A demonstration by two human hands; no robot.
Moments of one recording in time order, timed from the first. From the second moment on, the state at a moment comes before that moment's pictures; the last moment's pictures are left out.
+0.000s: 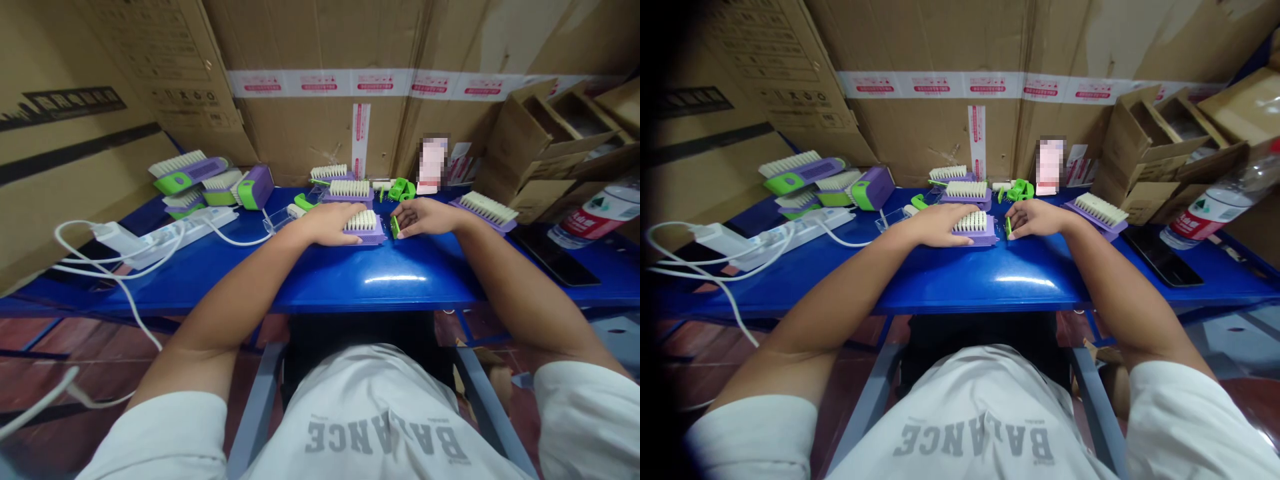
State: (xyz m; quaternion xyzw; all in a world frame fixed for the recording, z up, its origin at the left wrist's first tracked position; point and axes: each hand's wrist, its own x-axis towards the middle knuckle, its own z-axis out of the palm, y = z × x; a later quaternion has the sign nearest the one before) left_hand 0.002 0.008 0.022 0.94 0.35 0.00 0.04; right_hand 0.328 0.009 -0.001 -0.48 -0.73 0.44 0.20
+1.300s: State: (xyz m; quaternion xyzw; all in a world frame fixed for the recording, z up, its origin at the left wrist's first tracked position) left_hand 0.001 0.011 0.020 0.94 0.35 0.00 0.03; right_hand 0.317 0.006 -0.004 -0.47 -0.75 0.43 0.19
